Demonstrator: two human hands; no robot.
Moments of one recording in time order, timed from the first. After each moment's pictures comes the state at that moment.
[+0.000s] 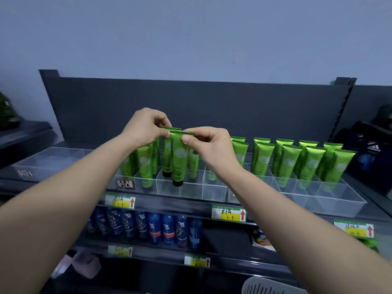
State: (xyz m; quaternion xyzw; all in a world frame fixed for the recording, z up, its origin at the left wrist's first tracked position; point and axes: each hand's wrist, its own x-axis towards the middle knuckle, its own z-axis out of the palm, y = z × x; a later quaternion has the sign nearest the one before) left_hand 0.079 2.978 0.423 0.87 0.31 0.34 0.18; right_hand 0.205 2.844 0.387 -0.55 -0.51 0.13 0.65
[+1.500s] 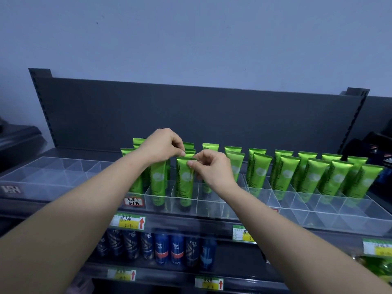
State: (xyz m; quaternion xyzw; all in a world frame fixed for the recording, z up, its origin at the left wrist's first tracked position) left_hand 0.091 3.040 0.397 0.92 0.28 0.23 0.16; right_hand 0.205 2.926 0.338 -0.68 -0.46 0.08 0.56
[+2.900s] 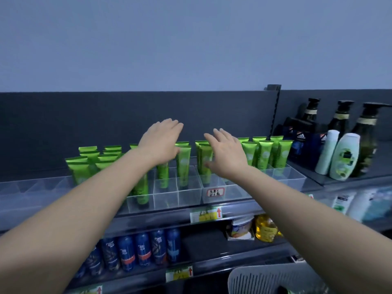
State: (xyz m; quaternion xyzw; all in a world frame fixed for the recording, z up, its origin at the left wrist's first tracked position) left_hand 0.154 2.941 0.415 0.96 0.17 0.20 -0.13; right_hand 0.271 2.799 0.376 -0.86 -0.45 -0.21 0.11
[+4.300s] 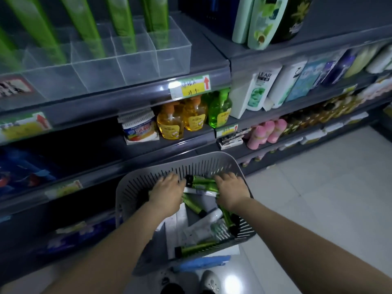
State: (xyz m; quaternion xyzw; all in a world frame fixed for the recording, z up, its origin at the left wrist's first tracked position) left_hand 0.286 2.650 0.029 0.98 0.04 -0.17 0.00; right_hand 0.380 2.474 0.039 -0.92 -0.34 0.20 -0.07
